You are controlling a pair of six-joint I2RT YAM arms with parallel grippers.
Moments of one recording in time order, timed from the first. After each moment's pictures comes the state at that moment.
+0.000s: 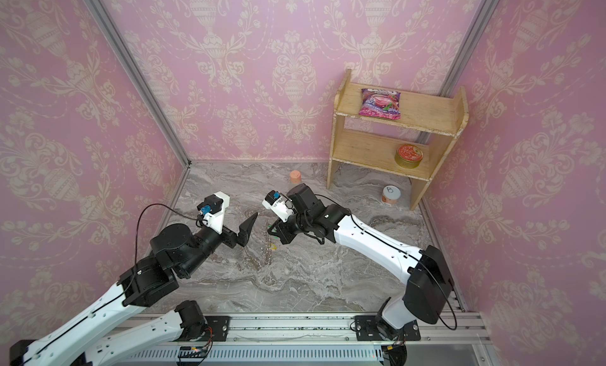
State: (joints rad) left arm -0.88 0.71 0.91 -0.30 -0.39 0.03; right arm 0.80 1.53 1.28 -0.48 -0.44 0.12
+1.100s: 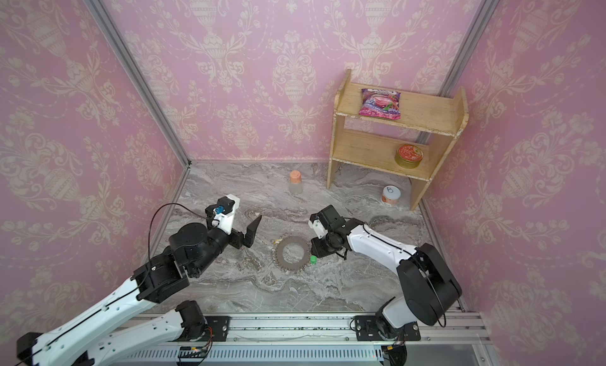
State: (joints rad) left arm -0.88 0.77 0.85 -0.31 -0.47 0.01; right arm 0.56 1.48 0.89 -0.58 -0.27 0.26
